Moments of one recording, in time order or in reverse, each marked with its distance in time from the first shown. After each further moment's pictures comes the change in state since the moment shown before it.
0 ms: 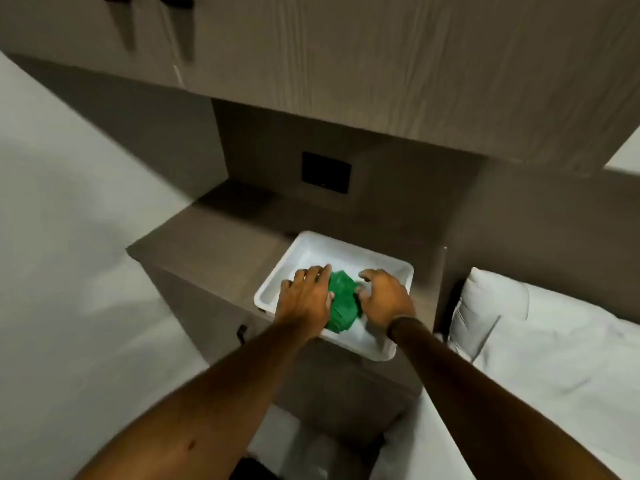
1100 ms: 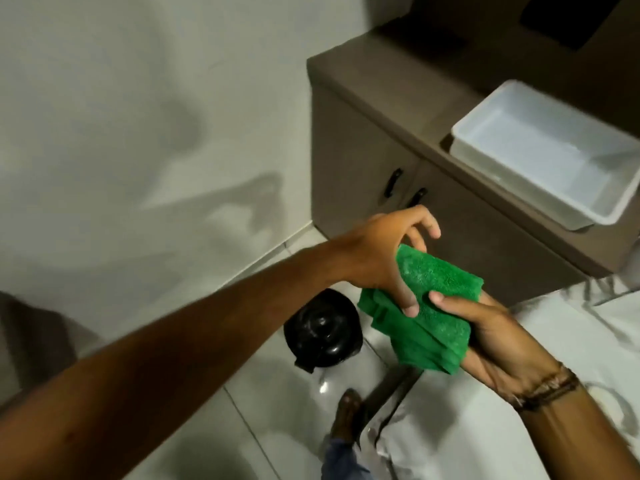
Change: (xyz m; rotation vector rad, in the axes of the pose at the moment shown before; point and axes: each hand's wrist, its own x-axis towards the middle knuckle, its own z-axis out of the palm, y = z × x) left_hand -0.298 -0.118 -0.034 -0.773 -0.282 0.023; right_hand -0.308 -0.088 0.087 1.399 -0.908 0.352
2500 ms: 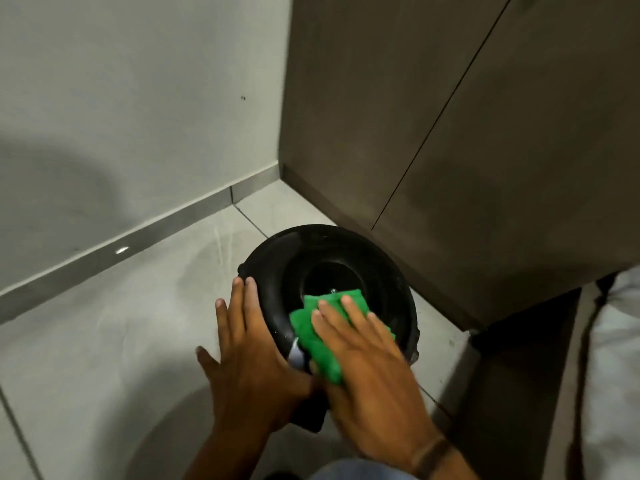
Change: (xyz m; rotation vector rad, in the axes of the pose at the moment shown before) left_hand -0.042 -0.610 0.367 0.045 0.655 -0.600; right_hand 0.317 0.533 -0.233 -1.865 0.228 -0.516
